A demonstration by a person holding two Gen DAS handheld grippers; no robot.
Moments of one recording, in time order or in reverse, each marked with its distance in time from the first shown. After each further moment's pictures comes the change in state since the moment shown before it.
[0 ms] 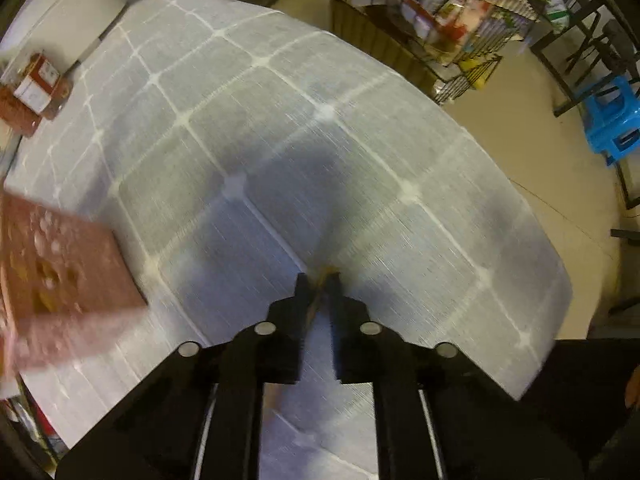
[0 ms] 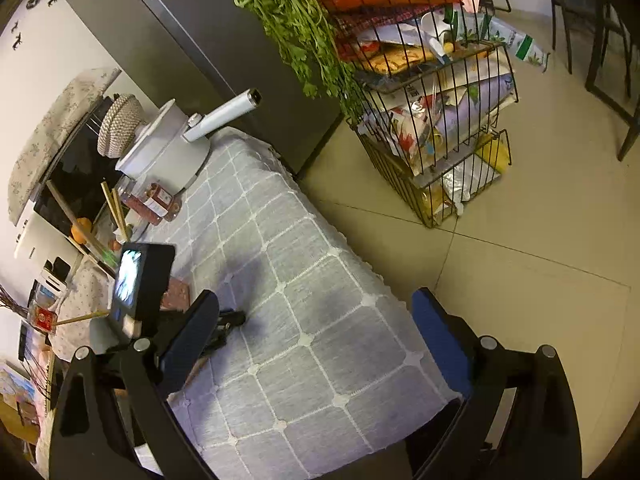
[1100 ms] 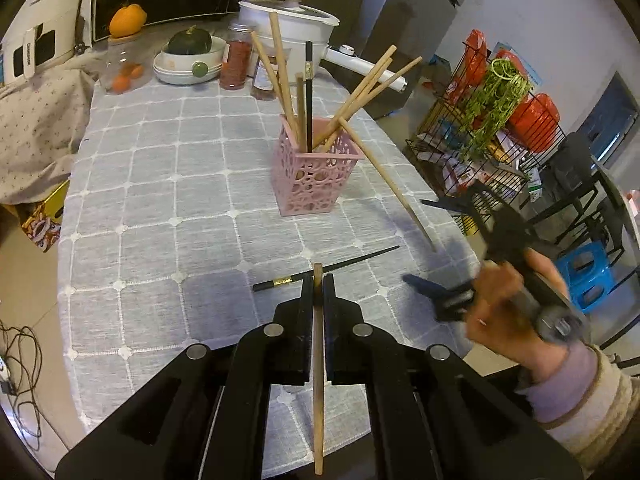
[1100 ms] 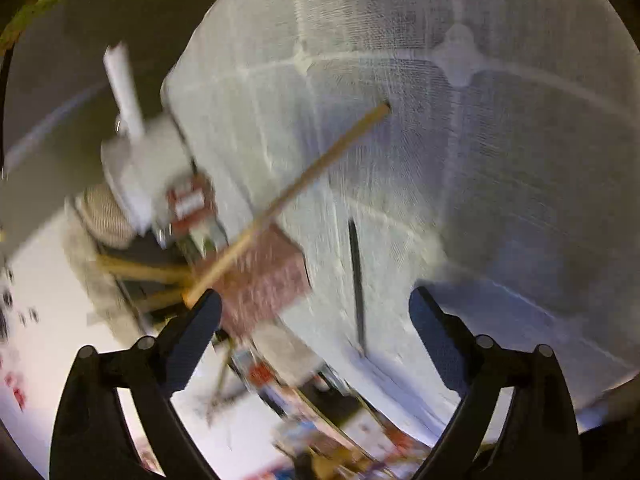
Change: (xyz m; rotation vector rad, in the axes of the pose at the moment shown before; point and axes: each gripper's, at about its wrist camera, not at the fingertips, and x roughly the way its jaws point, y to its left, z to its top) left arm -0.162 0.097 -0.216 -0.461 -0.483 -0.080; right arm 0.158 0.030 -0.098 1.001 0.503 0.434
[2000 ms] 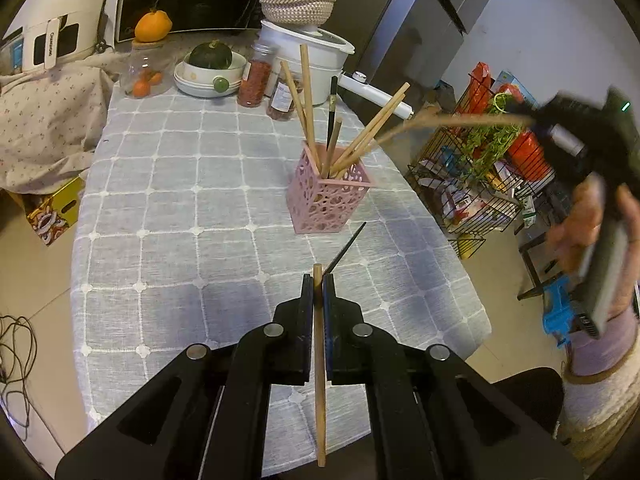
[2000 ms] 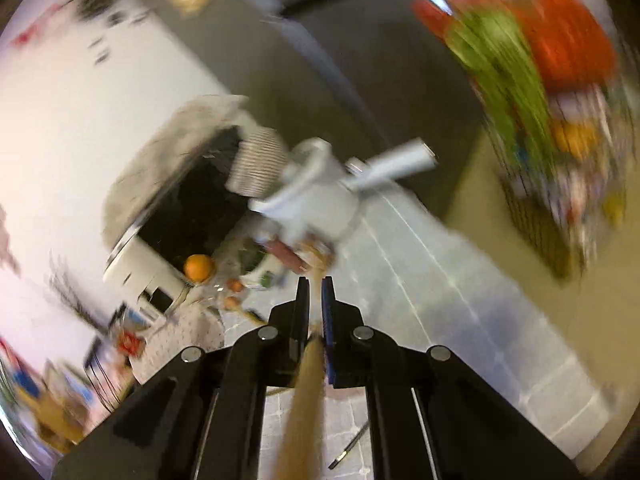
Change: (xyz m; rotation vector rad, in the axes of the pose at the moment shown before) left arm -0.028 0.020 0.000 -0.048 -0.066 -0.015; right arm -0.085 0.215 -0.163 -1.199 -0.454 -0.057
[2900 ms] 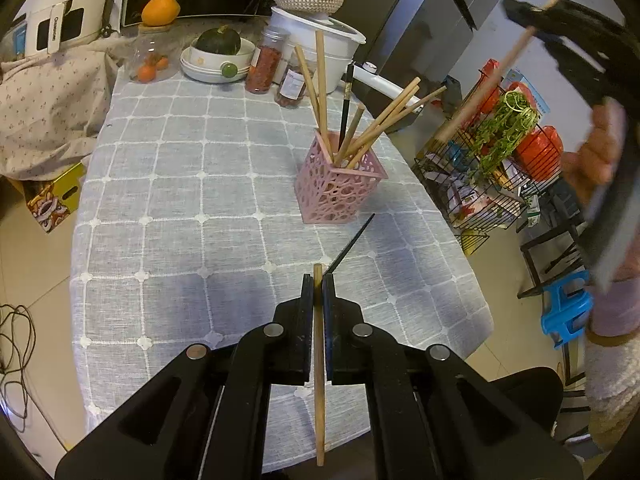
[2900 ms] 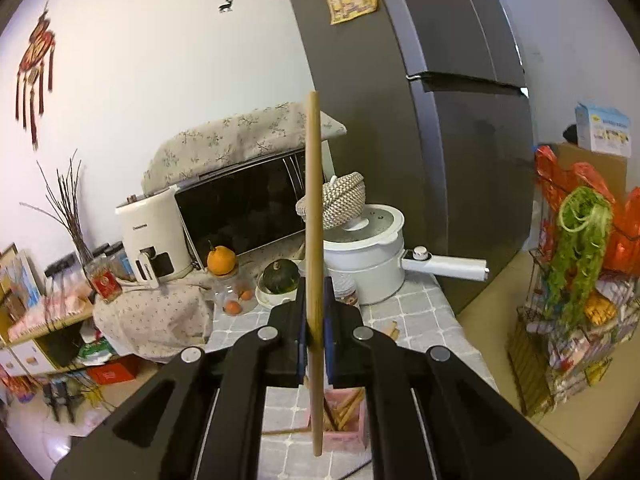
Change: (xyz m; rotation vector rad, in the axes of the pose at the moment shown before) left arm 0.006 0.010 0.000 -0.032 0.039 0.004; right arm 0.015 0.109 -0.001 -0.456 -0.135 0.001
